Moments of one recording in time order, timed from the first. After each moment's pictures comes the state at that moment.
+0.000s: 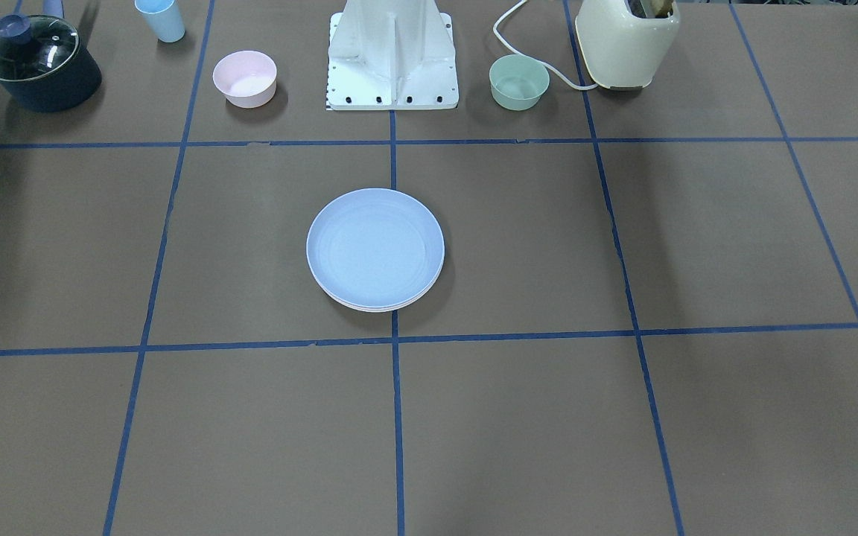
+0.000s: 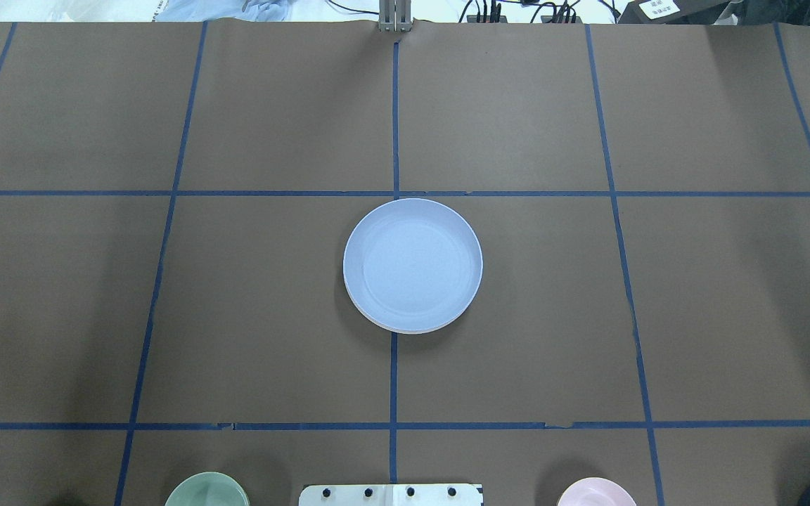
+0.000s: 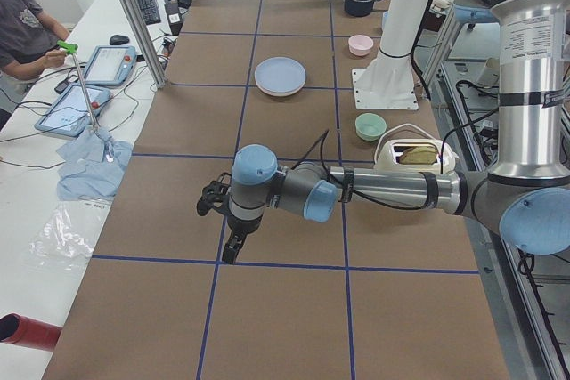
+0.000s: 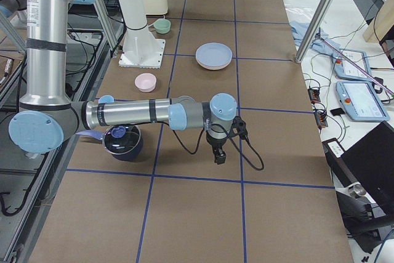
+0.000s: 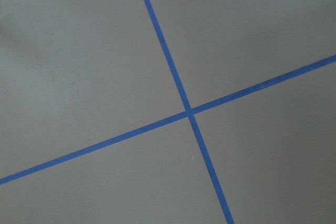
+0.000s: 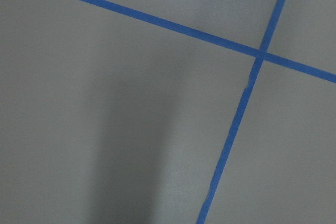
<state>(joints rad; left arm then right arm) -1.54 -1.48 -1.66 -1.86 -2.22 0.03 1.47 -1.69 1.74 -1.57 2.40 -0.19</state>
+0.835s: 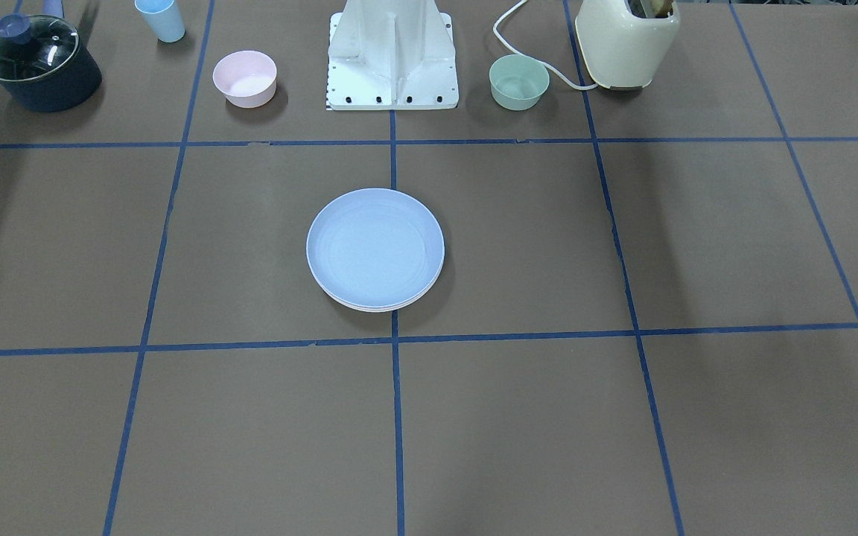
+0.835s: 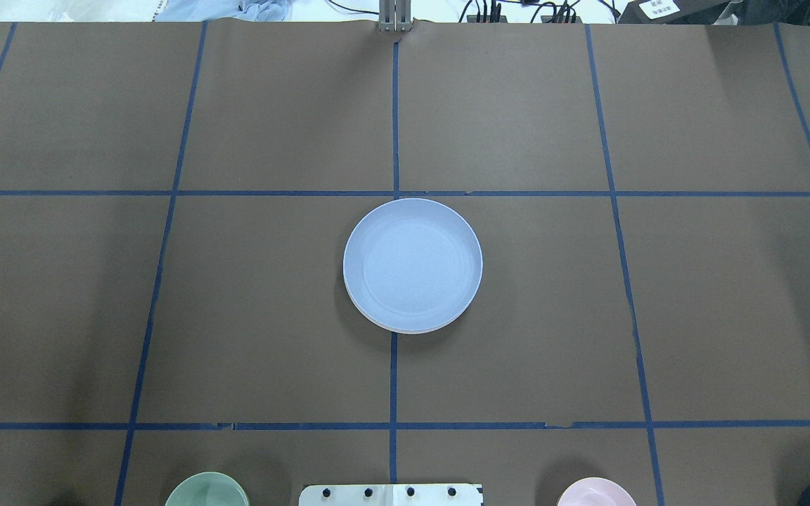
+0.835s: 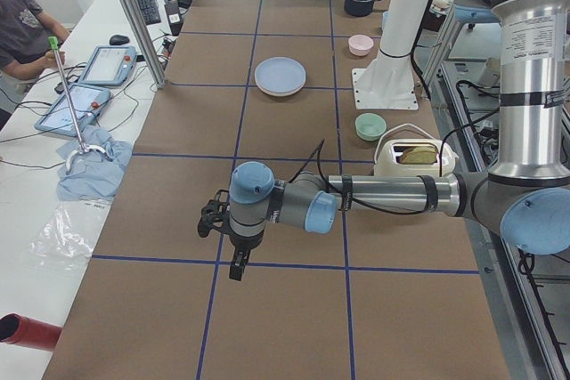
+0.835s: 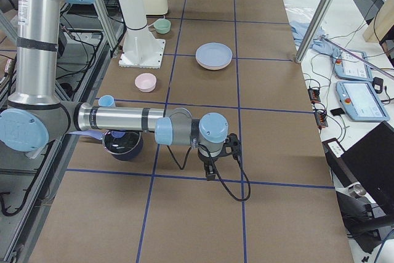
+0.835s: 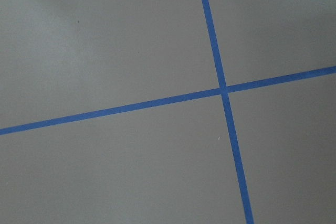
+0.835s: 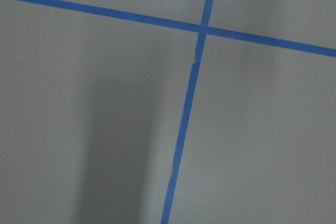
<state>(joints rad) -1.55 -1.49 -1.66 -1.72 -2.29 0.01 1.55 -1.71 1.70 -1.57 2.37 -0.15</state>
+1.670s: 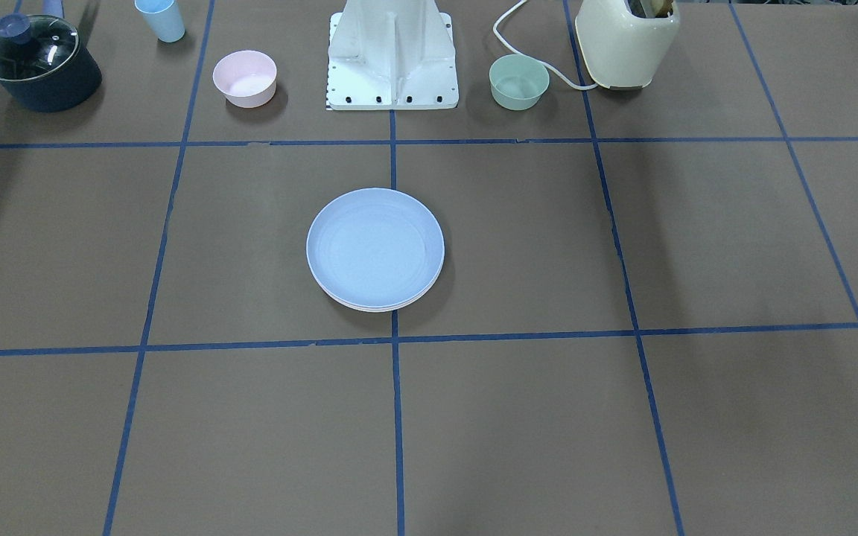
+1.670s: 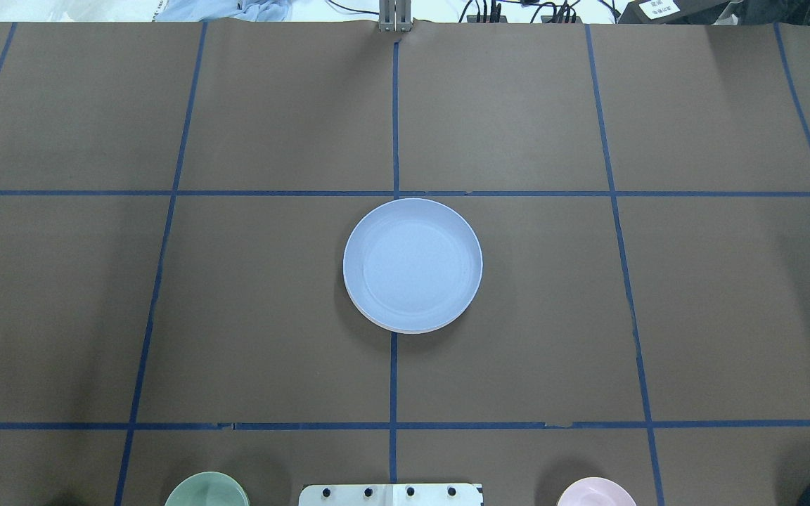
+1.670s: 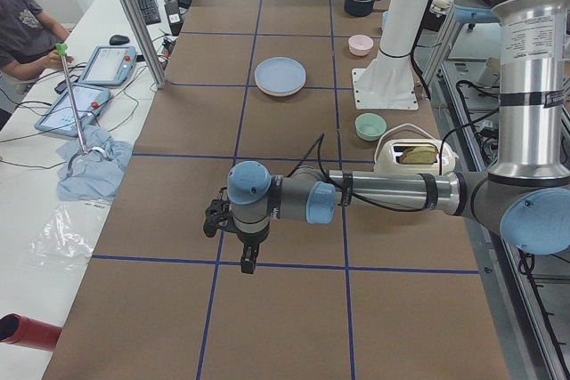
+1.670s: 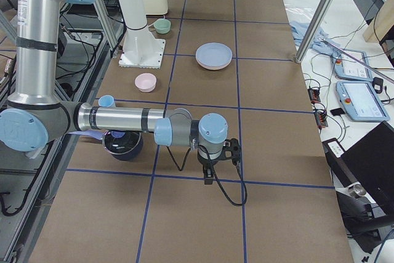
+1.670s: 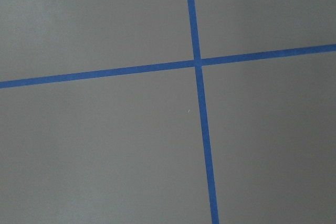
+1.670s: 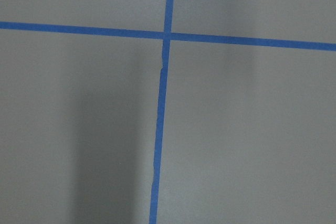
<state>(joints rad) -1.55 -1.48 -1.68 -1.66 -2.31 0.02 1.60 -1.71 1.71 -1.57 2.36 -0.08</state>
